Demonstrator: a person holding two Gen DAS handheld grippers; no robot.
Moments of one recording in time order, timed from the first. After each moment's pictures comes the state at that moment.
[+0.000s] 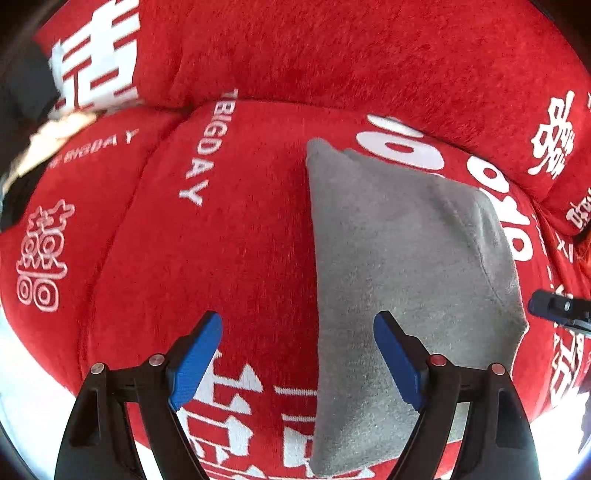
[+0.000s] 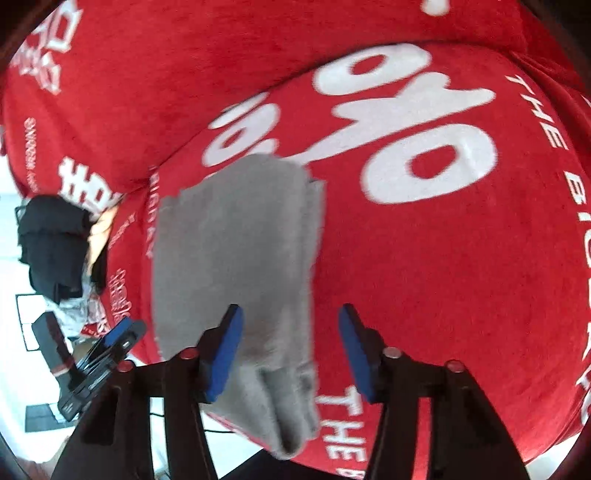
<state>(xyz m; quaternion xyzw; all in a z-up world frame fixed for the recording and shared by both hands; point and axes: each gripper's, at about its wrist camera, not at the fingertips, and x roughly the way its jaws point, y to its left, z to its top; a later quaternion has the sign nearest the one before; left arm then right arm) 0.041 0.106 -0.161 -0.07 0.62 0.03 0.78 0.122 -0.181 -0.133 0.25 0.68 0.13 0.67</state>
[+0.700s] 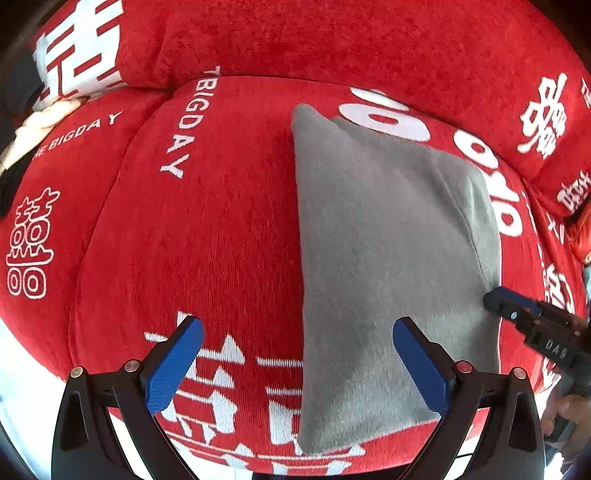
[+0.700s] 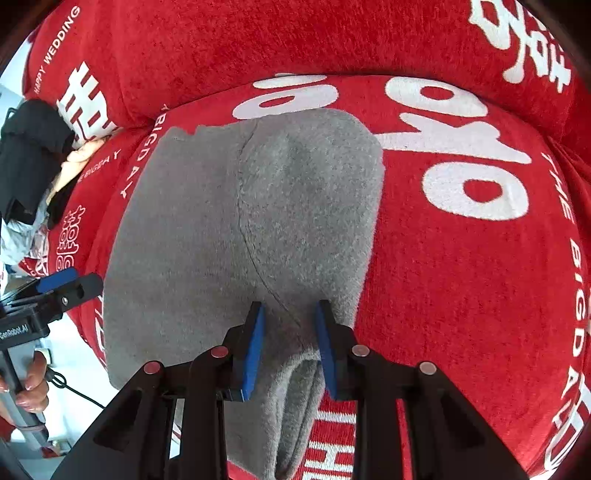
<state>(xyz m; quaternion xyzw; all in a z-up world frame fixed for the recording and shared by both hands) 0.029 0.091 -0.163 -0.06 0.65 0.00 0.76 0.089 -0.135 -0.153 0.08 0.66 0.13 0.73</state>
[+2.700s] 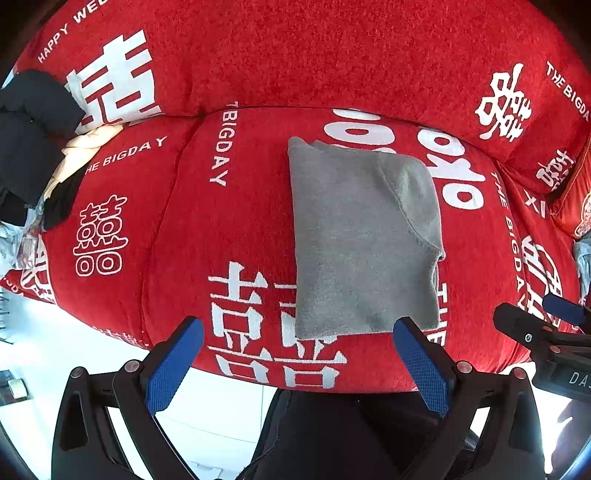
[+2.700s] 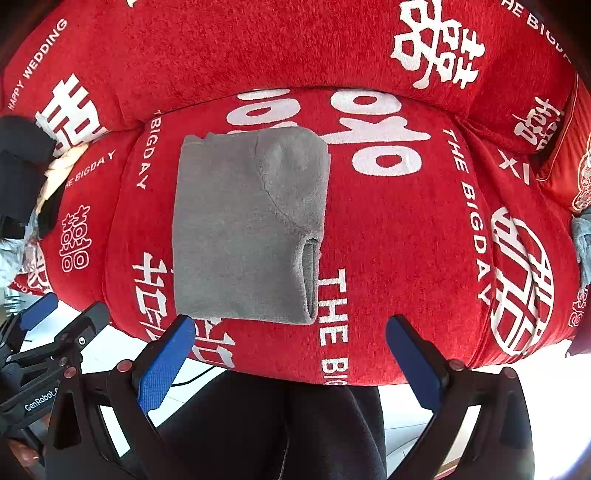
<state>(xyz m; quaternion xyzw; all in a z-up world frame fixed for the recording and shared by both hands) -0.016 0.070 -0.014 -0.02 0.67 0.02 0.74 0.046 -0.121 0.010 0.06 0.72 0.02 0.69</state>
